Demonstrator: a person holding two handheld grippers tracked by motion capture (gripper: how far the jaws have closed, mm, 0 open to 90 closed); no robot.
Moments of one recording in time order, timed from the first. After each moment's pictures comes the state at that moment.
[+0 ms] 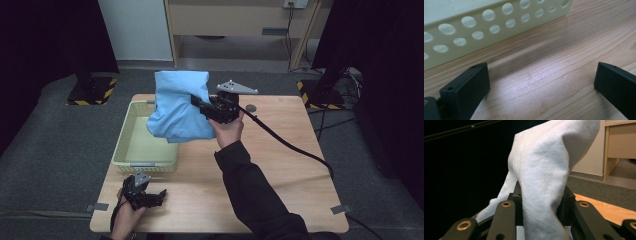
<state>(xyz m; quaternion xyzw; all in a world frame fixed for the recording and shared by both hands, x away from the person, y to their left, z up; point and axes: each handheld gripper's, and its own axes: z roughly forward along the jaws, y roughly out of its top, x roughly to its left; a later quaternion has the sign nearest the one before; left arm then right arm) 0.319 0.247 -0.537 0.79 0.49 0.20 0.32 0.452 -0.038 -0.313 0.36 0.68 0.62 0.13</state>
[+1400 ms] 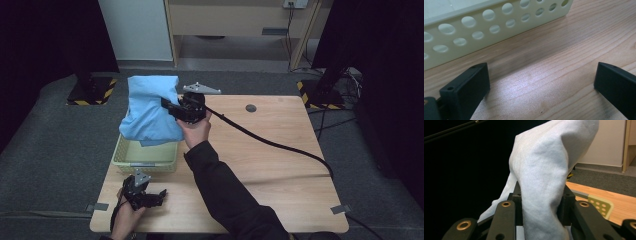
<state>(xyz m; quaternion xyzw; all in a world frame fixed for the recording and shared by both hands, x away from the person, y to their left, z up) 0.319 0.247 -0.537 0.79 0.49 0.20 0.32 0.468 0.045 -0.336 0.37 0.68 0.62 0.08</state>
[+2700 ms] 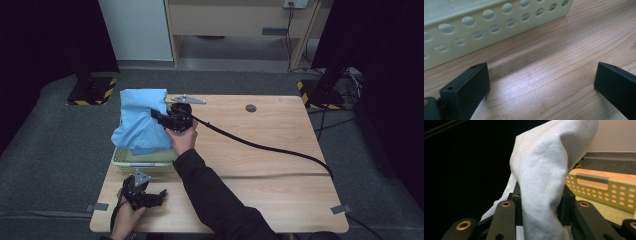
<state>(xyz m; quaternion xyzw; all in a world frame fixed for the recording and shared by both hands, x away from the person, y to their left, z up) 0.319 0.248 -0.537 0.79 0.49 0.20 0.32 0.480 0.082 -0.389 0.39 0.68 0.62 0.04</state>
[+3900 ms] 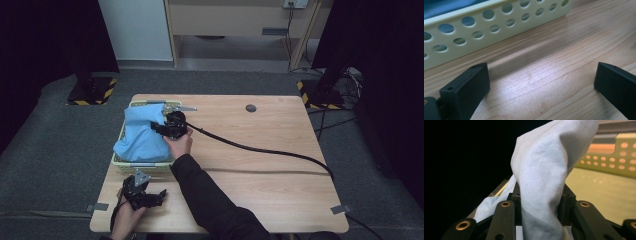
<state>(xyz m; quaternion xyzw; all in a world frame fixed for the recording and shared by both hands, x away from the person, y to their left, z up) 0.319 0.248 -0.537 0.79 0.49 0.20 0.32 0.501 0.104 -0.447 0.43 0.71 0.56 0.00</state>
